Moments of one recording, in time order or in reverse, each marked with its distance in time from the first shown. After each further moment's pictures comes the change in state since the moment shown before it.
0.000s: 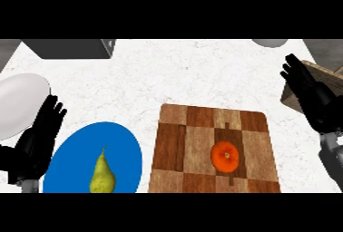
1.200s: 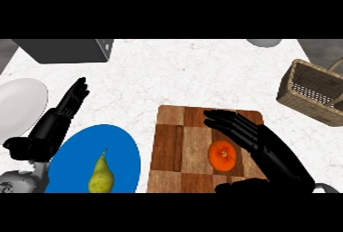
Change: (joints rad) left arm -0.165 0.070 -0.104 0.054 -0.126 -0.196 -0.107; right arm 0.100 0.047 0.345 -0.456 0.632 0.047 -0.116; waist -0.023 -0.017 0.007
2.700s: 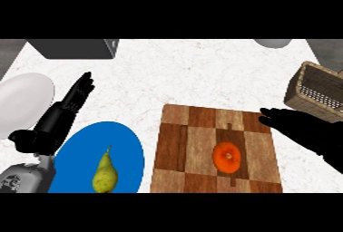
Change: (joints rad) left arm -0.044 -0.084 0.064 0.011 -0.072 -0.091 0.029; right arm 0.003 -0.241 -0.397 -0.253 -0.215 0.741 0.438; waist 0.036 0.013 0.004
